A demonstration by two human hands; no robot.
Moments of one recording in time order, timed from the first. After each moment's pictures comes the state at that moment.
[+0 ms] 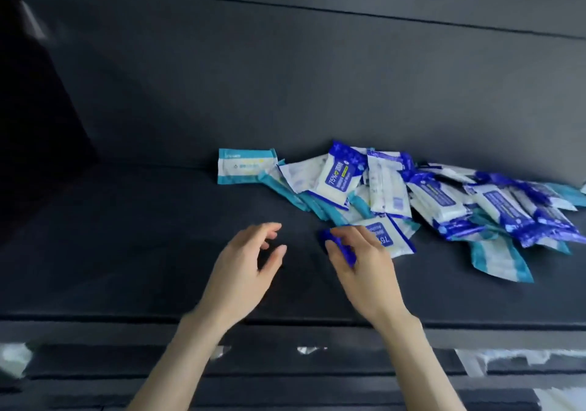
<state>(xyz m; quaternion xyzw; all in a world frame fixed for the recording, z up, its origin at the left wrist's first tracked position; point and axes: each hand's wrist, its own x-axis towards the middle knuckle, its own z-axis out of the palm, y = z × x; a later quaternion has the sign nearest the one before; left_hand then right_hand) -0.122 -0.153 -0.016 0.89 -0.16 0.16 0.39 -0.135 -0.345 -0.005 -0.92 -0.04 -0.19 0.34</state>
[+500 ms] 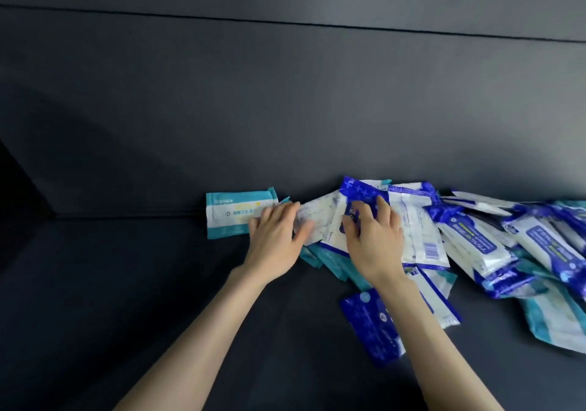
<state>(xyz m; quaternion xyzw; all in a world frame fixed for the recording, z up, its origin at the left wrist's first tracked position) 0.067 -0.190 -0.012 0.95 -0.16 0.07 0.26 0.031 -0.350 0.003 -0.96 0.12 -0.16 0.21</state>
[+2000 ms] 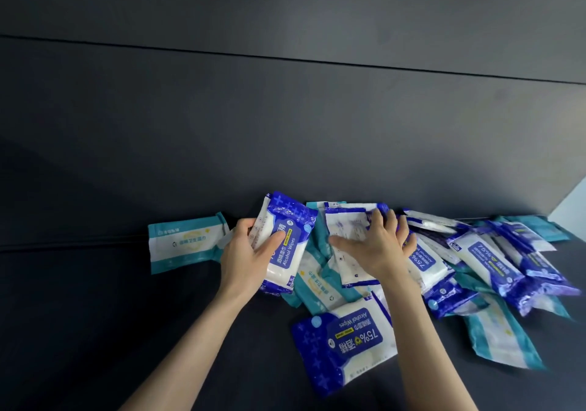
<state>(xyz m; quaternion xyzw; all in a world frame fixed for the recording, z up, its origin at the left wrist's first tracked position) 0.066 -0.228 0.000 0.80 -0.02 0.09 0.59 0.047 -0.433 0.023 -0.95 0.24 -0.06 0.21</state>
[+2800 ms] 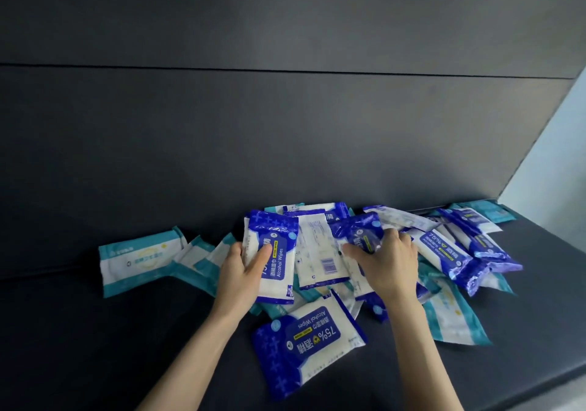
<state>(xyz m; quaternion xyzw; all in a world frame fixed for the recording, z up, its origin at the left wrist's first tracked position) 0.047 -0.279 -0.005 0.75 -0.01 -0.03 0.66 -0.003 -0.486 0.025 -0.90 0.31 -0.19 0.24</state>
